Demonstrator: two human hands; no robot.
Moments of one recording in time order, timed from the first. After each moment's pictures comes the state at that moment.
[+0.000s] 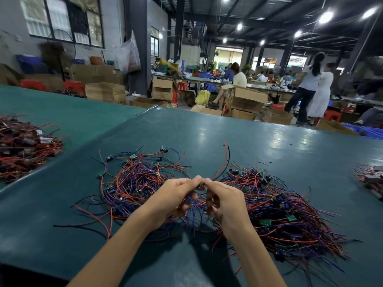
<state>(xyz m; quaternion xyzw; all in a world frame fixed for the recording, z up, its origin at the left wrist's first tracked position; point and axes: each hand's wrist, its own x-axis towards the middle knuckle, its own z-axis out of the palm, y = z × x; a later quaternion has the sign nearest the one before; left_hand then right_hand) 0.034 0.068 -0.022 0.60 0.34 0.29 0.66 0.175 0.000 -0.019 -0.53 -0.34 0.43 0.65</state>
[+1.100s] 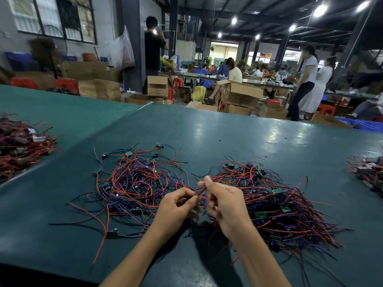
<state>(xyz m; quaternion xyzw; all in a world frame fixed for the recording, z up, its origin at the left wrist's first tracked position) 0.052 0.051 -0.084 0.63 0.31 0.44 0.56 0.180 -0.007 -0.027 -0.54 -0.31 0.45 0.64</state>
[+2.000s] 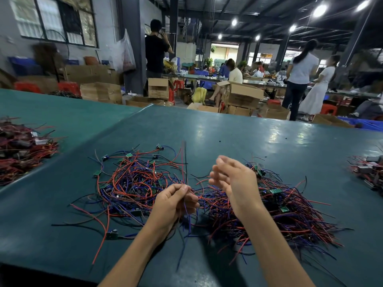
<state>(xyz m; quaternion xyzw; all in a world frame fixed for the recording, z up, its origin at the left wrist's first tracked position) 0.054 0.057 -0.077 0.43 0.27 0.47 0.72 0.208 -0.001 0.011 -0.49 -0.30 0.41 0.70</state>
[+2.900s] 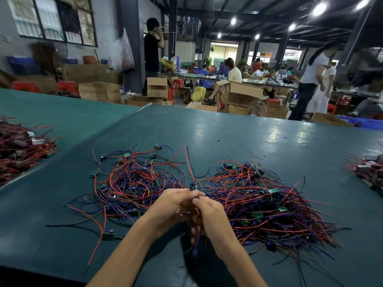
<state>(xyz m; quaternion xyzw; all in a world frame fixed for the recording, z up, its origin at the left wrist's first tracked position) 0.051 0.056 -0.057 0.53 0.28 0.30 0.75 0.163 -0.025 -0.051 -0.56 -0.41 0.46 0.55</state>
